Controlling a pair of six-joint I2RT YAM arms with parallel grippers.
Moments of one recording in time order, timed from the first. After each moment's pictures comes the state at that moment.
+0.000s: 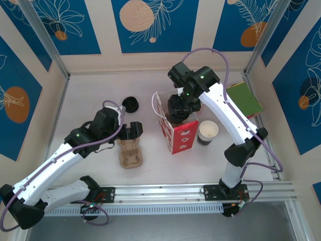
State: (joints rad) left arm -0.71 0.96 1.00 -0.76 0.00 -0.64; right arm 0.68 1.76 2.11 -1.65 0.05 0.51
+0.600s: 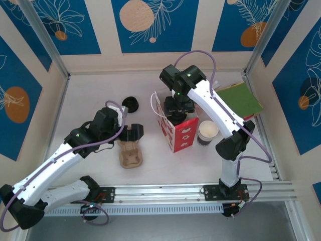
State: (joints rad) left arm -0.71 0.96 1.00 -0.76 0.04 -0.56; right arm 0.69 1.90 2.19 -1.71 0.06 0.55
